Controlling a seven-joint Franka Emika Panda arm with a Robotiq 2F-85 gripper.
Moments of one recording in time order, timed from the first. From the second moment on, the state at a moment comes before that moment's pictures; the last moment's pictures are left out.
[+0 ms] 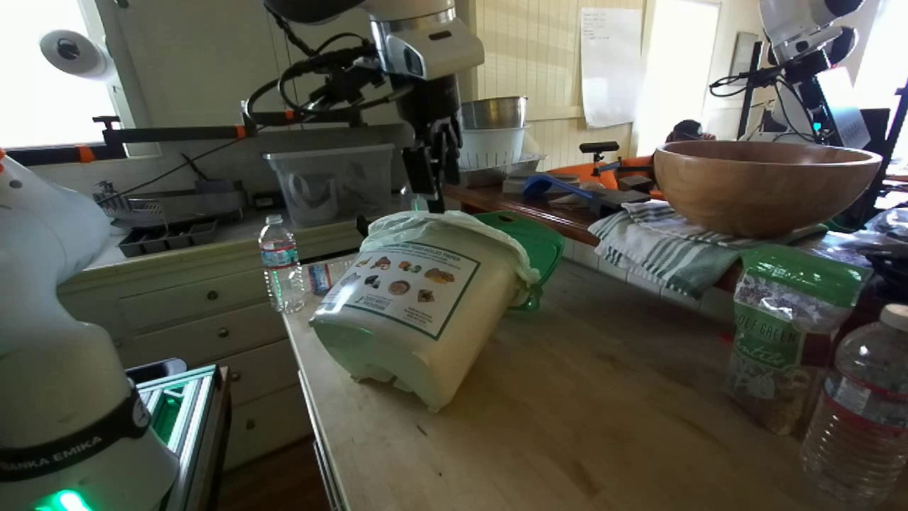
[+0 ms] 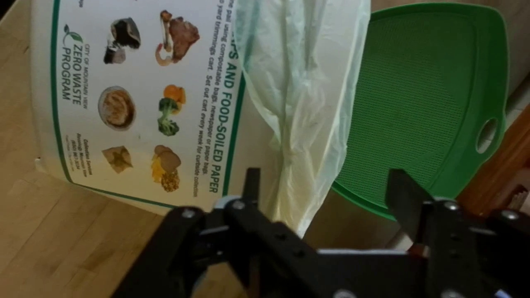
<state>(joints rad) -0.11 -0.43 -0.08 -2.38 0.30 2.12 0.38</state>
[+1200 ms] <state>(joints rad) -0.08 -0.04 0.05 -1.92 -0.13 1.54 0.73</state>
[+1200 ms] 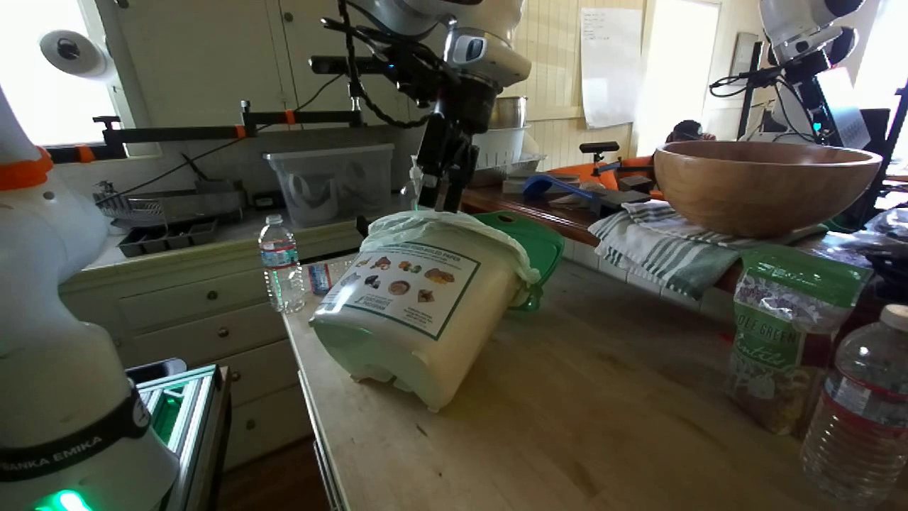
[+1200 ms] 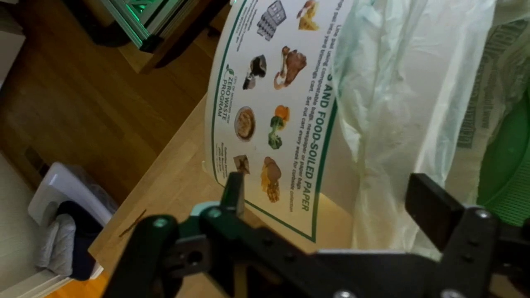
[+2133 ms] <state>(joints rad) 0.00 0.11 0.04 -1.85 -0.22 1.54 0.70</state>
